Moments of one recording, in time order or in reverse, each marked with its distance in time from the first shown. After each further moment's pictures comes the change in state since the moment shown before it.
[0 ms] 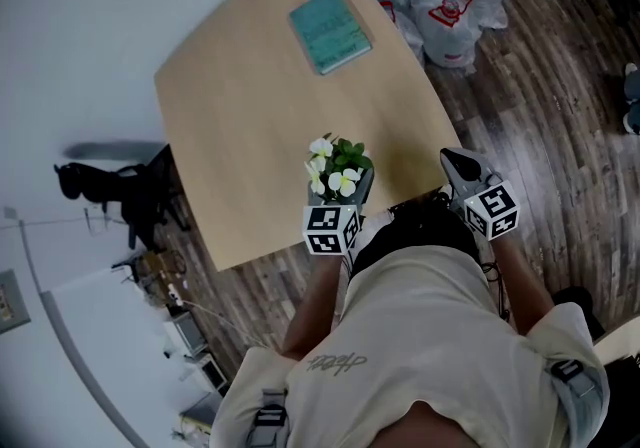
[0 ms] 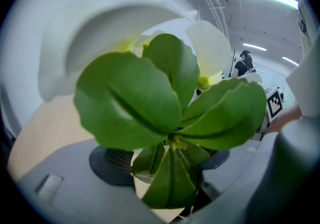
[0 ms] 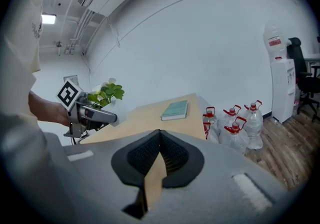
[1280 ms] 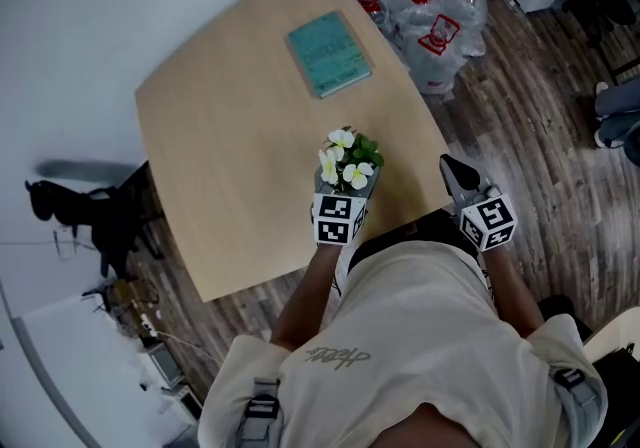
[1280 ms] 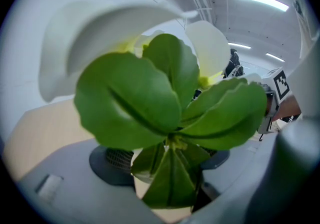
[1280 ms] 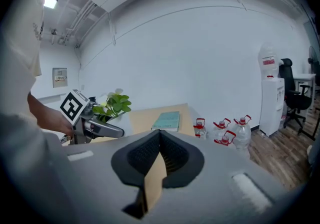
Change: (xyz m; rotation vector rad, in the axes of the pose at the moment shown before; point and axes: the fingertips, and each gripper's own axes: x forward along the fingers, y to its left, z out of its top) left arm 0.054 0.023 0.023 0.105 -0.022 -0.138; right arm 0.022 0.001 0.054 -0.071 -0.063 -0.155
